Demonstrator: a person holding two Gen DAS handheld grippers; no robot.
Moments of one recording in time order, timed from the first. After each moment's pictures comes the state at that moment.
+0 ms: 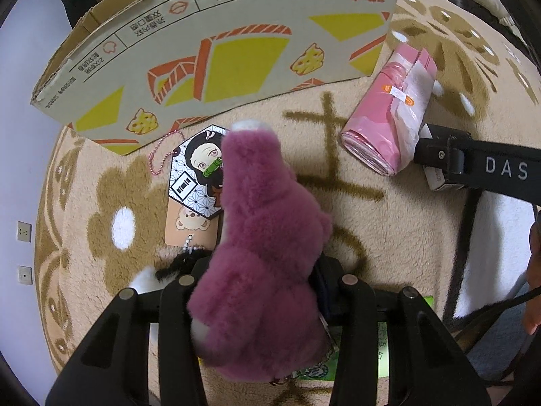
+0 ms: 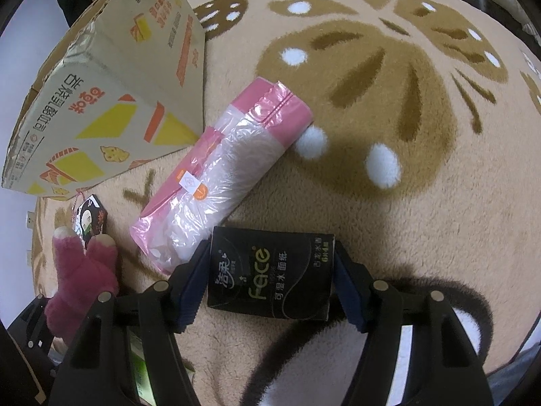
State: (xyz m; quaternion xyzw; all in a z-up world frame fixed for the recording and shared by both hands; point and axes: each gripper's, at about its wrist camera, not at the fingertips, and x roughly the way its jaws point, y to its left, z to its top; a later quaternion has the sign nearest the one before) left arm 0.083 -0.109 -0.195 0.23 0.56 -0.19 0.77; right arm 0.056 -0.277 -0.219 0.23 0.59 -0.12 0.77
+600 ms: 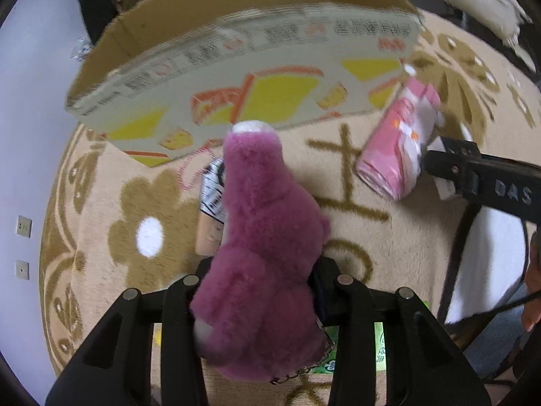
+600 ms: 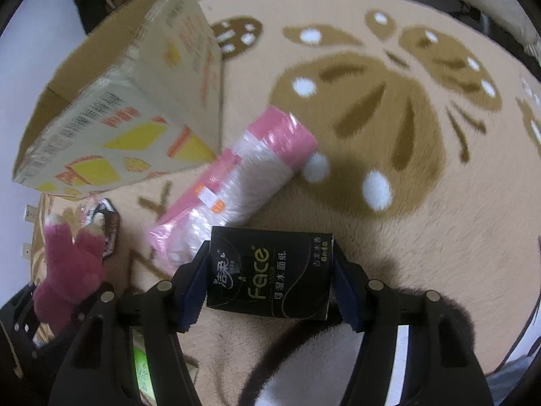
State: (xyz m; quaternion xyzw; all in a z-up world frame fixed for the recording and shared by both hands) left arm 0.095 -0.088 -0.166 0.20 0.54 -0.18 0.80; right arm 0.060 -0.268 -0.185 0.19 0.56 -0.11 0.80
